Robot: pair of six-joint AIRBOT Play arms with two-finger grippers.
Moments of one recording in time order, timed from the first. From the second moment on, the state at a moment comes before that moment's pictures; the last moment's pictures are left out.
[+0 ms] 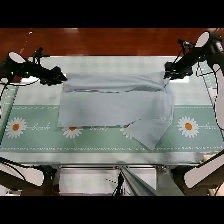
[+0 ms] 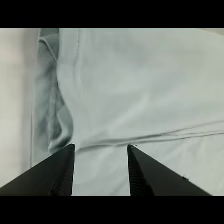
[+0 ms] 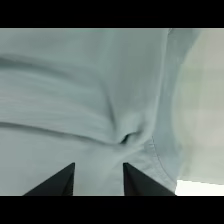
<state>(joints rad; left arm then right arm) 0.17 -1.76 1.51 0.97 -1.14 -1.35 -0.07 -1.86 1.88 -1.36 1.48 1.58</state>
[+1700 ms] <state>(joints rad) 0.31 -1.43 0.71 0.89 -1.24 -1.17 -0.36 -1.24 1.12 -1.29 1.39 1.34</state>
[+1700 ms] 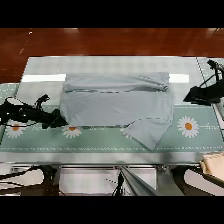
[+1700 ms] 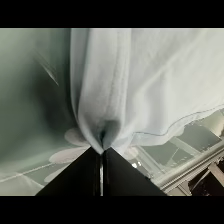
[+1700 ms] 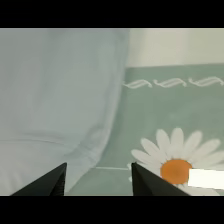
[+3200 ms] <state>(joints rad) 0.33 -1.40 0.80 0.81 -1.20 -1.11 -0.18 -1.03 0.66 -0.97 0.86 1.54</state>
